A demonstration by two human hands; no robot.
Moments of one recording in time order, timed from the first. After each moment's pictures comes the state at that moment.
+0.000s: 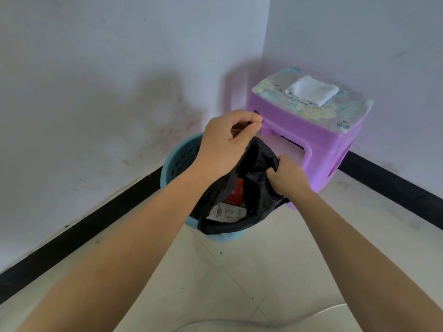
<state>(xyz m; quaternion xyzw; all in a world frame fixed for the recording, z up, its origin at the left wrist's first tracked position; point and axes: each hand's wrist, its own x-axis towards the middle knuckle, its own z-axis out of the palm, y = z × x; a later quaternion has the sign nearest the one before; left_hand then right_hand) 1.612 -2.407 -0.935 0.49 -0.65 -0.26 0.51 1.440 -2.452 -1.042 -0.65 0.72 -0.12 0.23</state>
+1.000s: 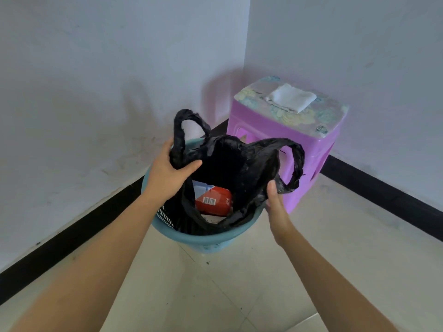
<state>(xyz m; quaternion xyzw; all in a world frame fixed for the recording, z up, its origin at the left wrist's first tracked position) 1.690 -2.411 -1.015 0.63 -0.56 -0.29 0.46 1.434 -2.379 -1.078 -0.48 0.49 -0.48 0.55</state>
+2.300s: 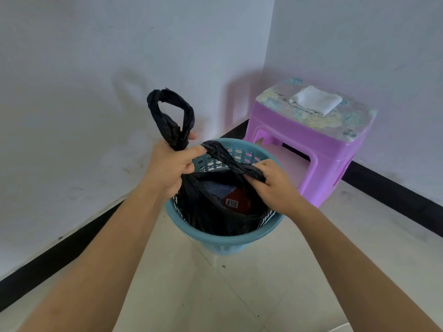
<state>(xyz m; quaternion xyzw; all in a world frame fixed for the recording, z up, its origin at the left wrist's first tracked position) 1.701 -2.401 -0.966 0.51 -0.41 -0.46 0.60 1.473 -2.430 -1.030 -0.80 0.47 -0.28 0.25</state>
